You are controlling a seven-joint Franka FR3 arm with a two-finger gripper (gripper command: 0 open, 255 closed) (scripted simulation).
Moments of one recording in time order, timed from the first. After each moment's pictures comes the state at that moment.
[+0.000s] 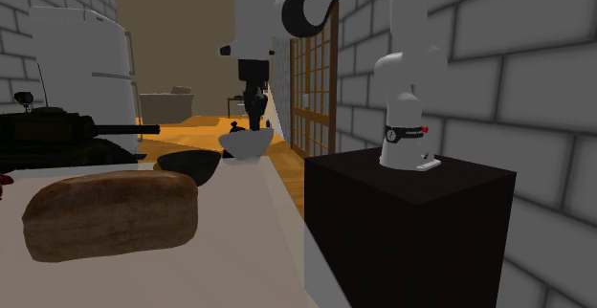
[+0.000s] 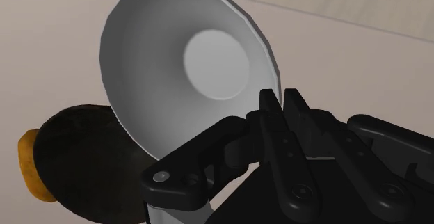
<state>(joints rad) -0.06 0.08 0.01 -2.25 -0.13 2.32 0.09</state>
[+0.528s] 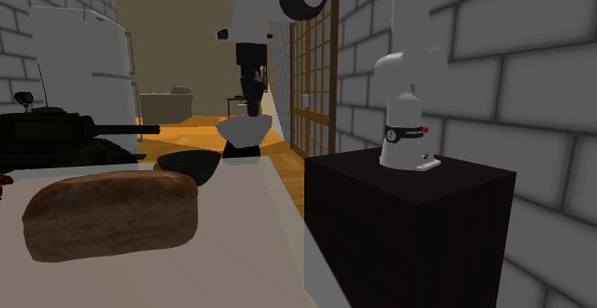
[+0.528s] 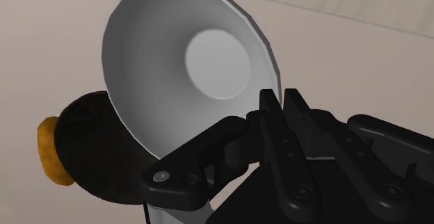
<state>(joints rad) -0.06 0.03 0.00 -2.20 -0.12 2.22 0.07</state>
